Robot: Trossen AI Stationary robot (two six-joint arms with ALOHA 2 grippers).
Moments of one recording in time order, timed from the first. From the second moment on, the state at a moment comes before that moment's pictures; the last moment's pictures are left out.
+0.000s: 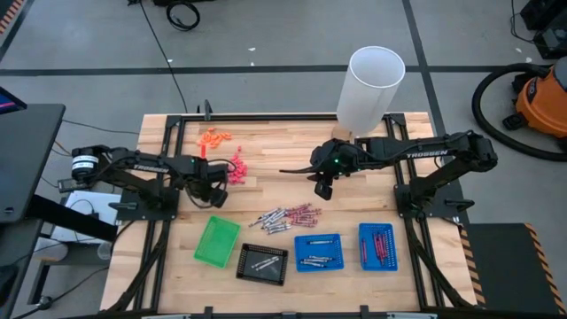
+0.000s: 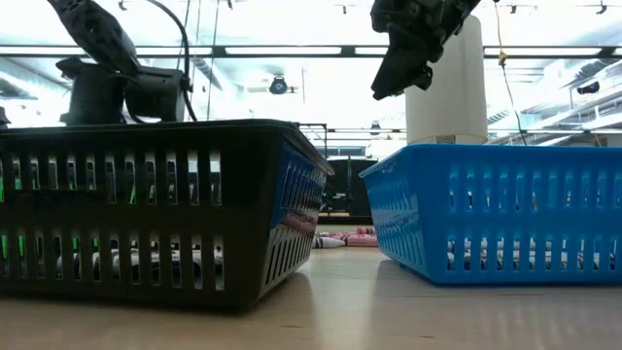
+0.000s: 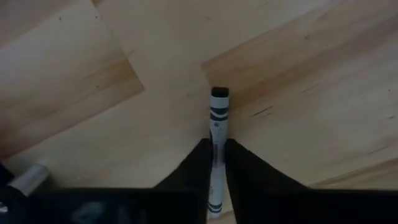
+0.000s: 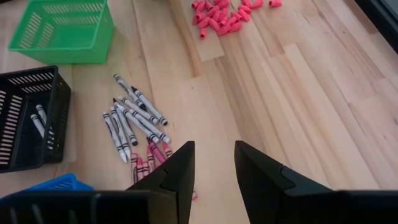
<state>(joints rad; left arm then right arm) 0.20 1.30 0.52 -0.80 0.03 -0.91 -0.05 1.38 1.13 -0.57 0.06 0.24</state>
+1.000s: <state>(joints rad) 0.03 1.17 0.61 -0.01 -0.25 -0.67 -0.09 1.39 0.94 -0.06 0.04 0.32</state>
